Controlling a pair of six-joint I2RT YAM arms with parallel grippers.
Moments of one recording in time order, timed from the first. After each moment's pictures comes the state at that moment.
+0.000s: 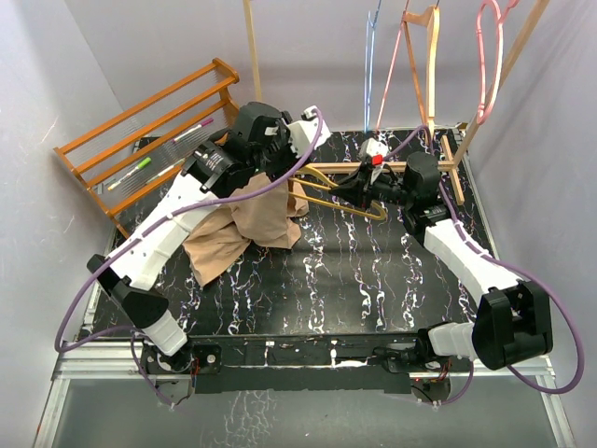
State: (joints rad) left arm -0.74 1.64 1.95 -0.86 -0.13 0.63; right arm 0.26 1.29 0.93 0.29 -0.95 -0.15
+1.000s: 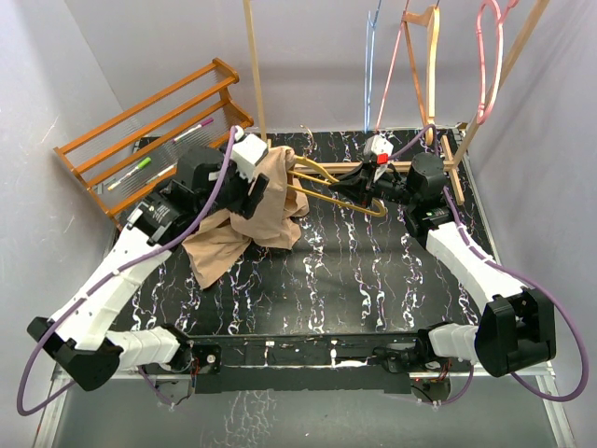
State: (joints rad) left arm -0.63 1.21 1.46 -0.71 -0.05 0.20; right arm 0.26 1.26 0.92 0.35 -0.94 -0.10
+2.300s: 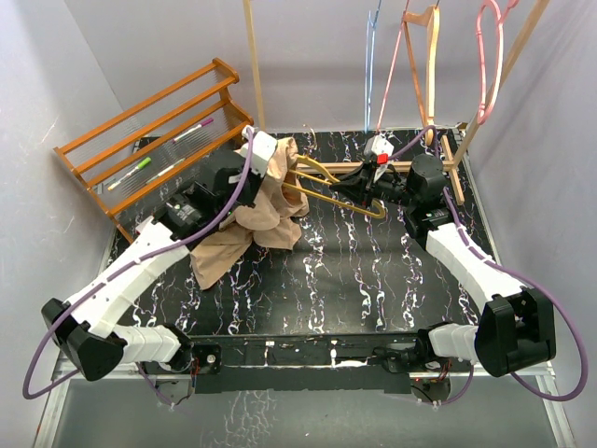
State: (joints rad) left arm -0.69 1.25 1.27 -0.46 -0.29 0.12; right arm 0.26 1.26 0.90 0.36 -0.91 -0.09
